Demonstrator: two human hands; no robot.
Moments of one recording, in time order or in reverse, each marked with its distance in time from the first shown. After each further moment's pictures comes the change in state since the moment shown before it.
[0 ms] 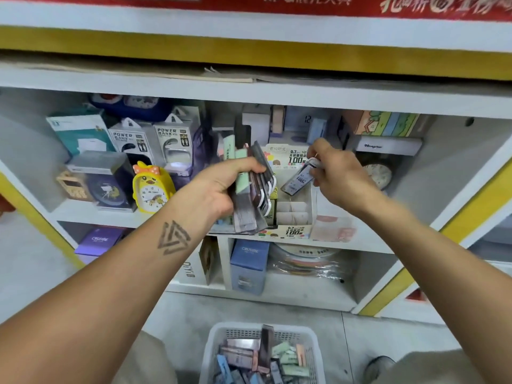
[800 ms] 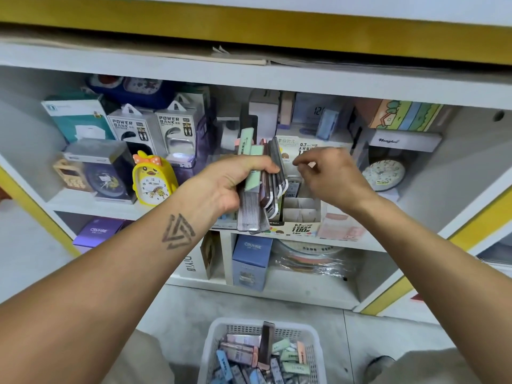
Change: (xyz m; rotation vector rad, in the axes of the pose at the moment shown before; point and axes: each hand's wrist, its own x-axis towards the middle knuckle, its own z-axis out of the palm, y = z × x) left_hand 0.007 -0.004 -0.002 0.092 -0.068 0.011; right_hand 0.013 -0.013 0.029 0.060 0.038 -0.081
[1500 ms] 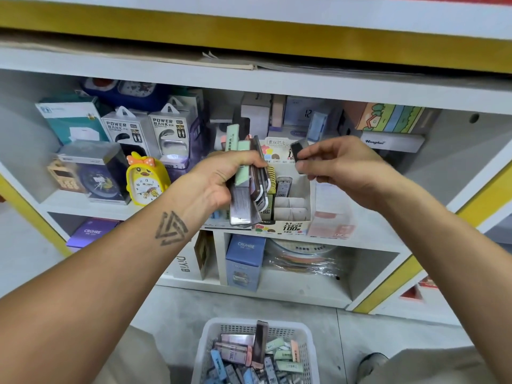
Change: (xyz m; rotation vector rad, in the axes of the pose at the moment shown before) left_hand -0.005 0.004 0.005 -0.068 0.067 0.051; right_hand -0.016 -0.004 -0.050 0.689 -0.177 0.308
